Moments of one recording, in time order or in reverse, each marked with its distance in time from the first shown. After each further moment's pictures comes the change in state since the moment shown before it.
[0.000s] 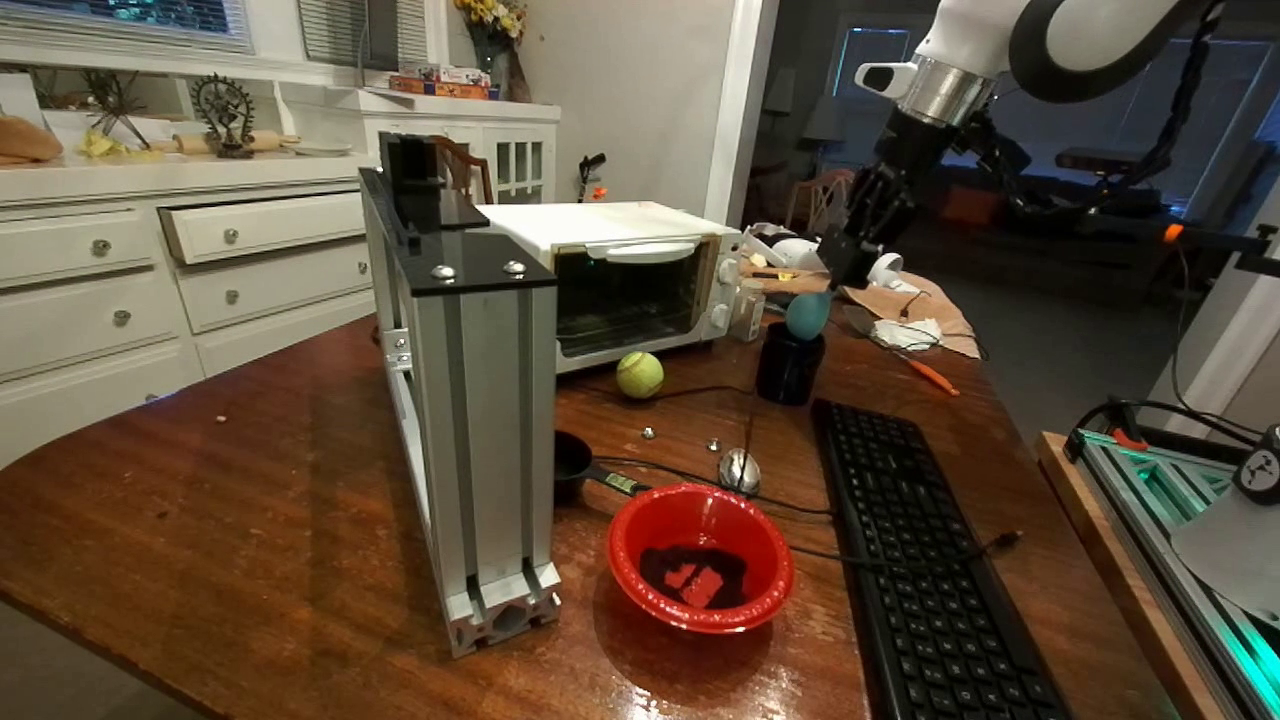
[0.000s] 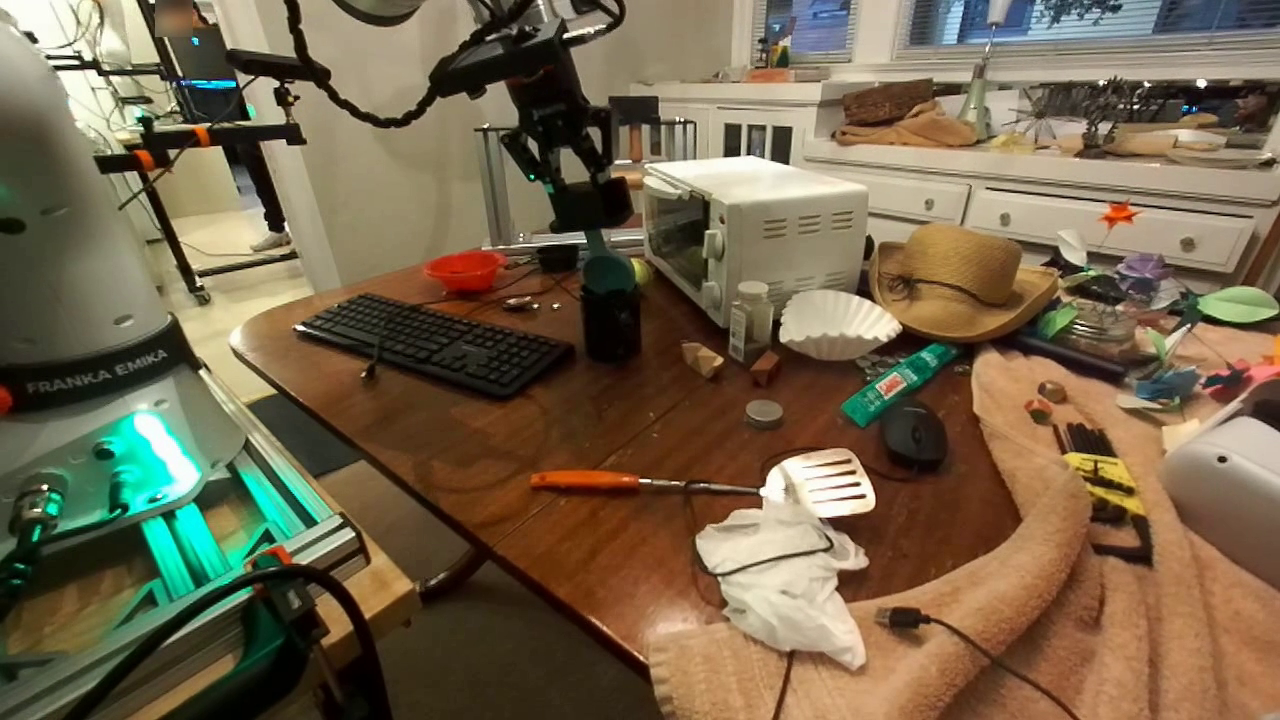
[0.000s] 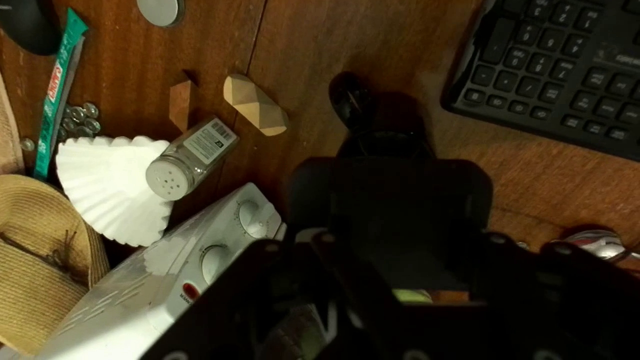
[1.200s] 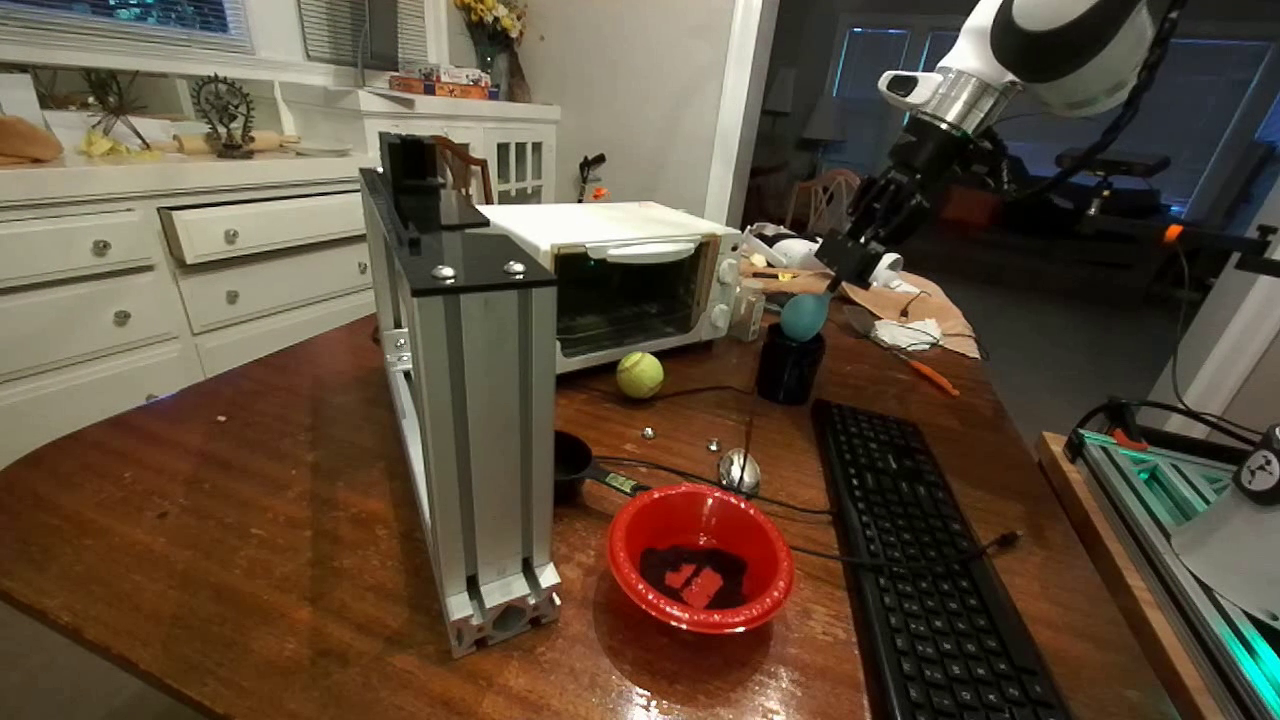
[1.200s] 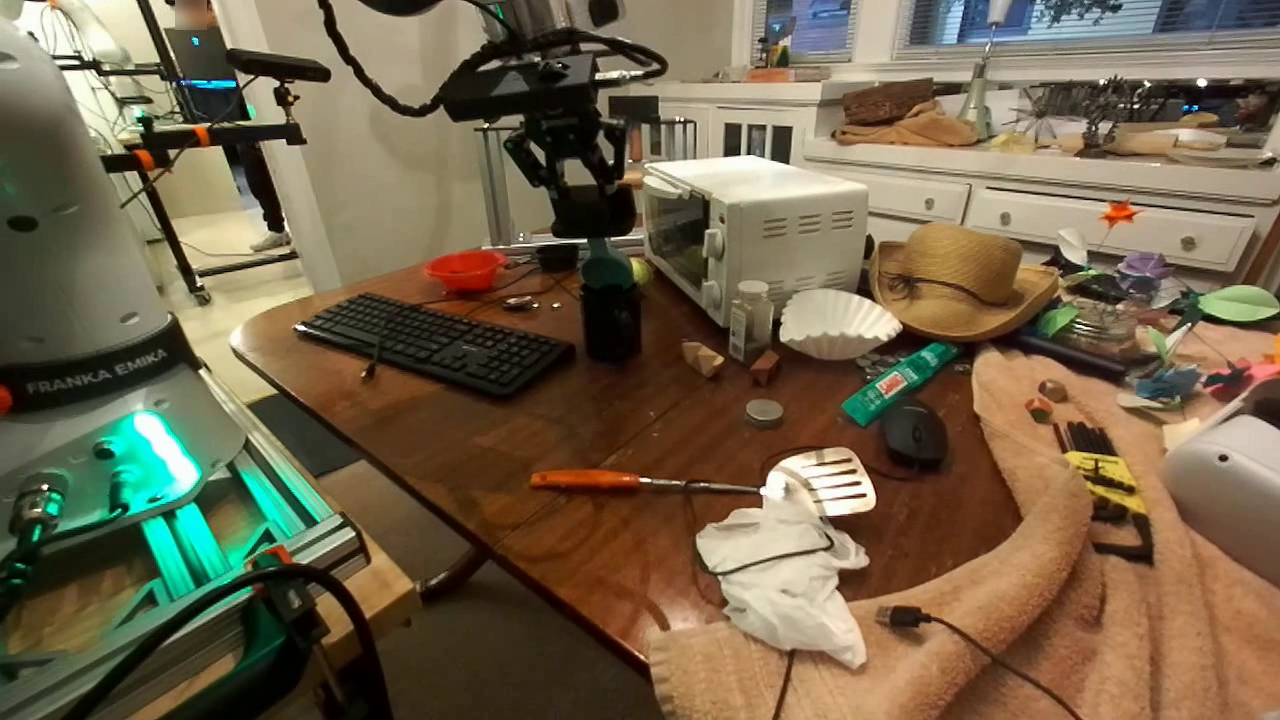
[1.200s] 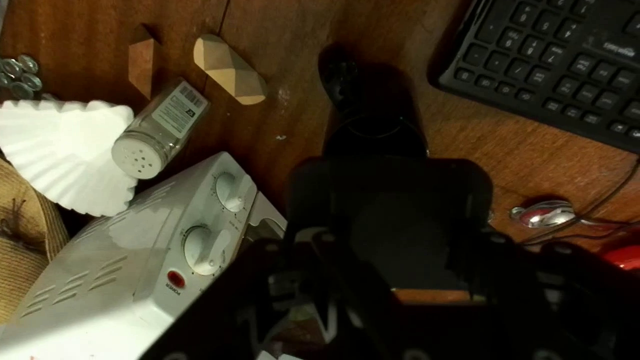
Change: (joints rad) arm 0.087 -0.009 -0.179 -0.021 0.404 0.046 -0.505
